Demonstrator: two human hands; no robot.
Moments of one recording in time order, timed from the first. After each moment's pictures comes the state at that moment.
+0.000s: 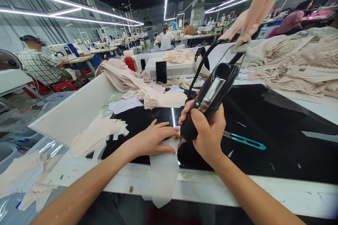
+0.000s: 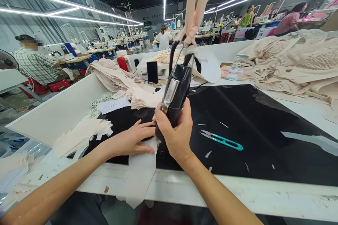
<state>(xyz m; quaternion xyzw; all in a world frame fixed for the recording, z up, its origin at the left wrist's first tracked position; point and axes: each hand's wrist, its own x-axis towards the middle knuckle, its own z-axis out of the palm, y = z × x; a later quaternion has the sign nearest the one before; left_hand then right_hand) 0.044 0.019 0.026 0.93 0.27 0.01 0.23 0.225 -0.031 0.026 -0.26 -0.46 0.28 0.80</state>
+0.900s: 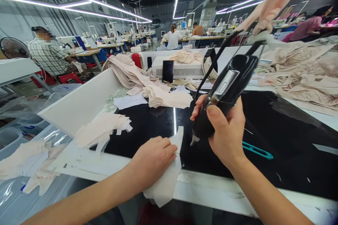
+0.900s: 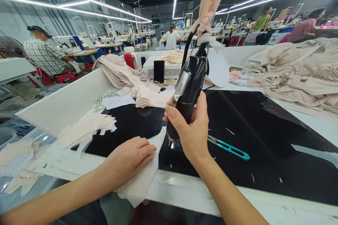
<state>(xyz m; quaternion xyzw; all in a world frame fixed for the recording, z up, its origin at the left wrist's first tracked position) 0.041 -0.053 0.007 0.95 0.31 0.11 0.00 0.249 -0.036 0.048 -0.30 -0.49 0.30 0.76</state>
